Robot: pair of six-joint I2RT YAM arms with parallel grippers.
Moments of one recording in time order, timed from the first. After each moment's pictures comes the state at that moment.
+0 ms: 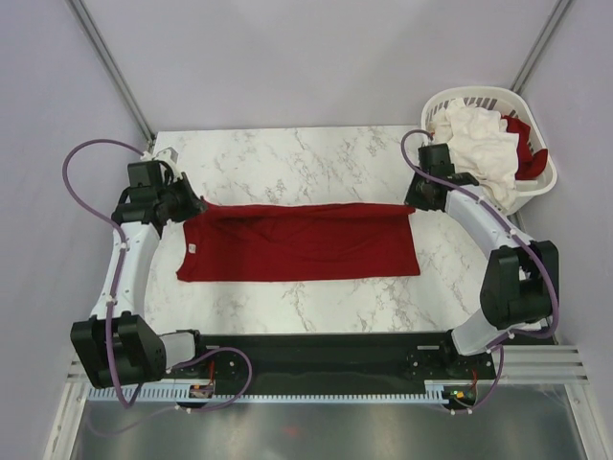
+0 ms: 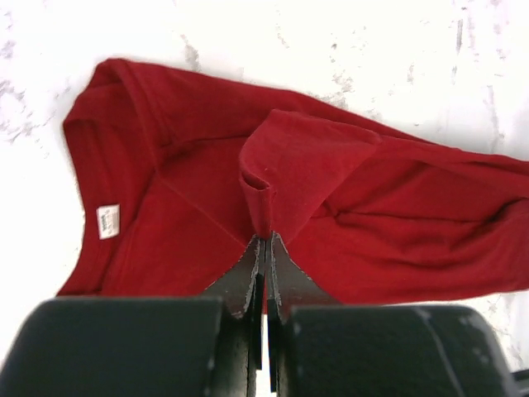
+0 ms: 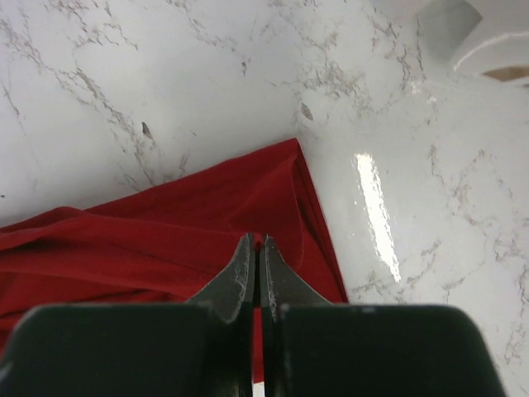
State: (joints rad) left arm 0.13 1.25 1.10 -0.60 0.28 -0.25; right arm 0.16 1.60 1.23 -0.54 0.13 0.48
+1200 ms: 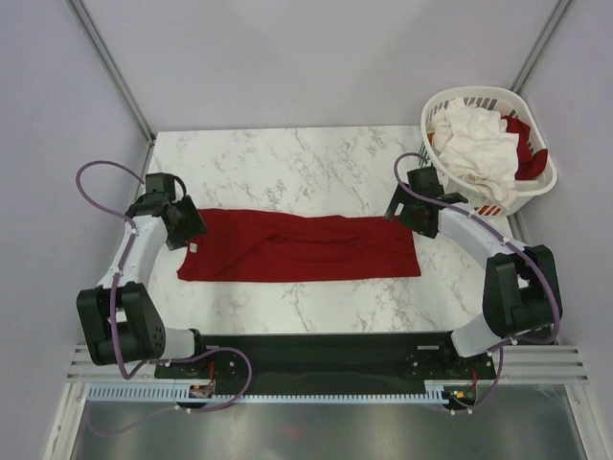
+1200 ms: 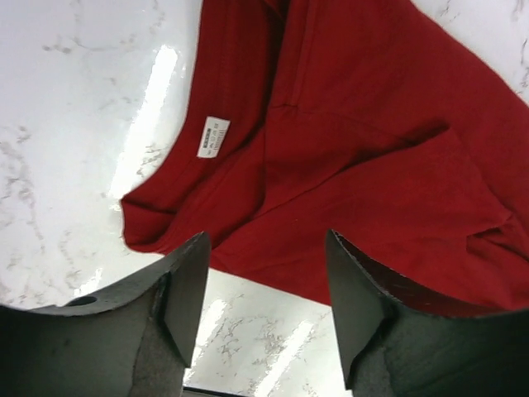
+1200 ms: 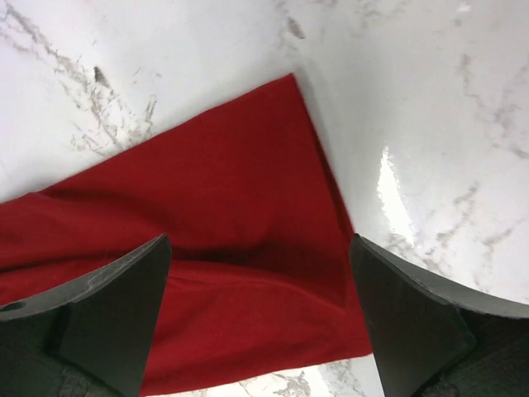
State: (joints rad) left arm 0.13 1.31 1.01 -0.72 -0.04 -0.37; right arm 0.21 1.52 1.02 -0.48 0.17 0.62
